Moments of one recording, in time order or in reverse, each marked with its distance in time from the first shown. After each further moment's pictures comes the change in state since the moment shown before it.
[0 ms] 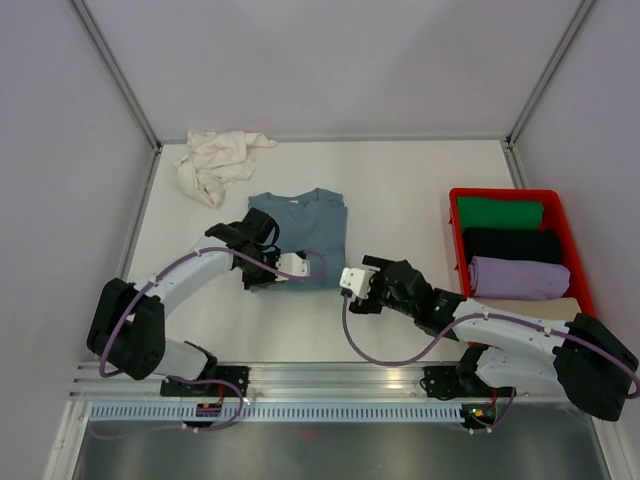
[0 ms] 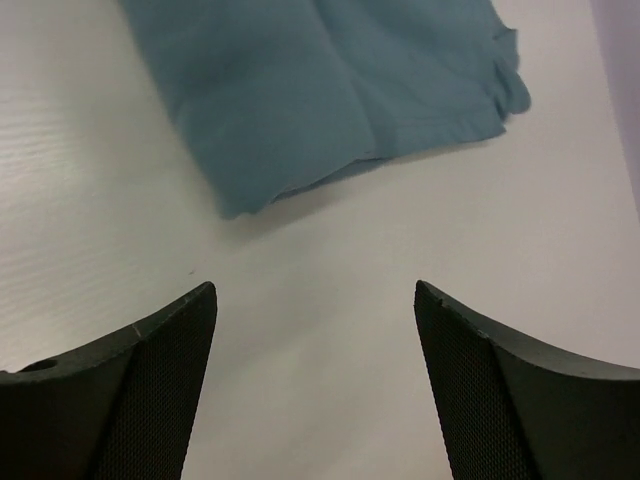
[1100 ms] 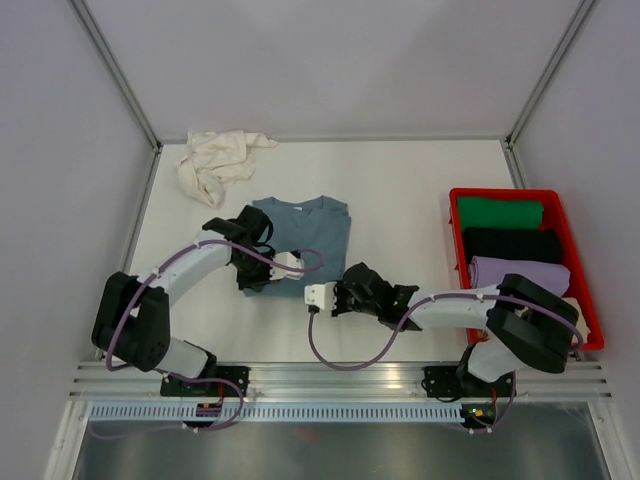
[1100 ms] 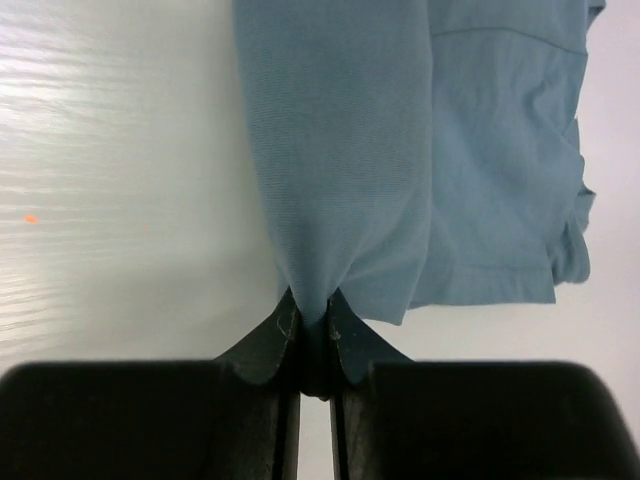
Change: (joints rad) left arm 0.074 0.046 0.036 -0.106 0.048 0.061; right arm 0.148 0.404 0.122 0.148 -0.026 -0.186
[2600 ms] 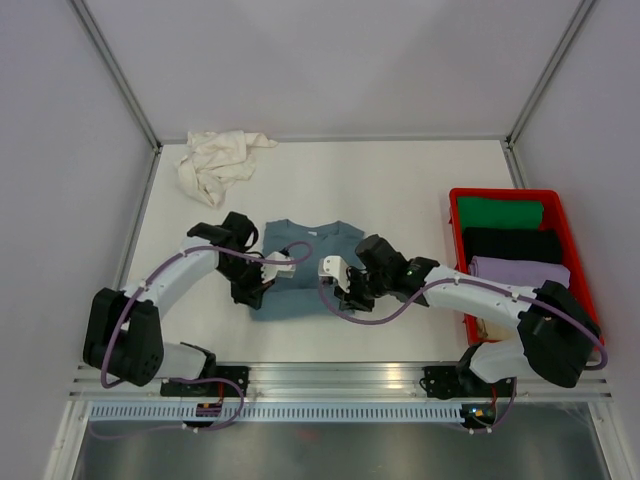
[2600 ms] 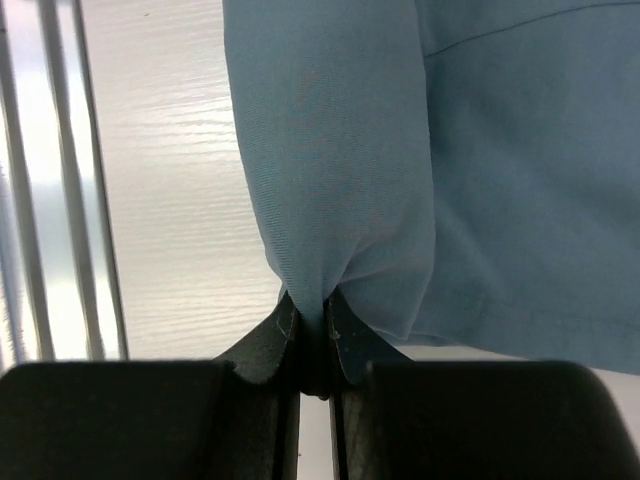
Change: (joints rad) left arm 0.085 -0.083 -0.065 -0.077 0.205 -0.146; right arm -0.181 -0.138 0.166 -0.519 -0.487 0.343
